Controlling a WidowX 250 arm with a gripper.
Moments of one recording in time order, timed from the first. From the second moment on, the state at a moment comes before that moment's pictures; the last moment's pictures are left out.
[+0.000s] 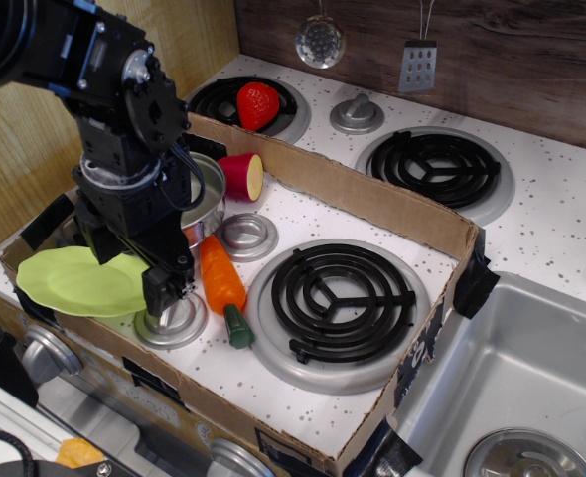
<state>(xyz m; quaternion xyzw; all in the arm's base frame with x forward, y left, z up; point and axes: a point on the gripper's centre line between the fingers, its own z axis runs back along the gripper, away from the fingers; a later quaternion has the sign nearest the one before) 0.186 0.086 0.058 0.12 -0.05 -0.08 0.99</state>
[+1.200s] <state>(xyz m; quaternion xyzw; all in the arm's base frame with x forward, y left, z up) 0.223 0.099 0.112 0.04 0.00 0.29 0.96</state>
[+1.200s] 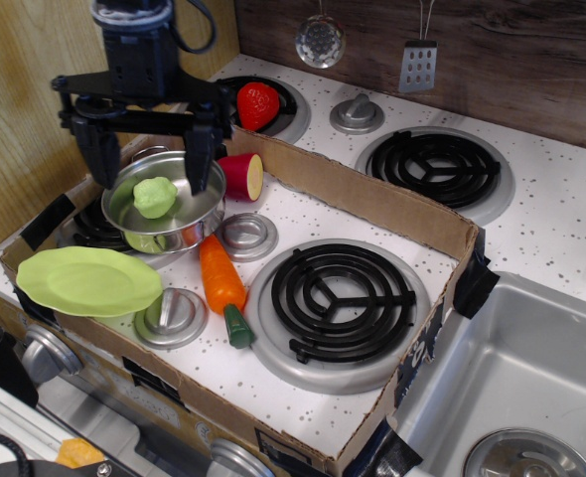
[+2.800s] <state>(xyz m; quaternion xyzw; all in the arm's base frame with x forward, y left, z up) 0.279 0.159 0.051 0.05 -0.08 0.47 0.88</state>
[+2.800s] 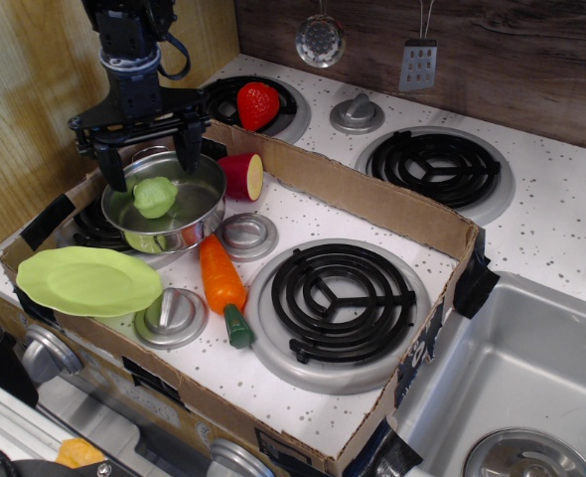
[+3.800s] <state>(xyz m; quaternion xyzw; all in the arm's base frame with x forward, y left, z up) 0.276 0.163 0.021 0.01 -0.07 0.47 0.88</state>
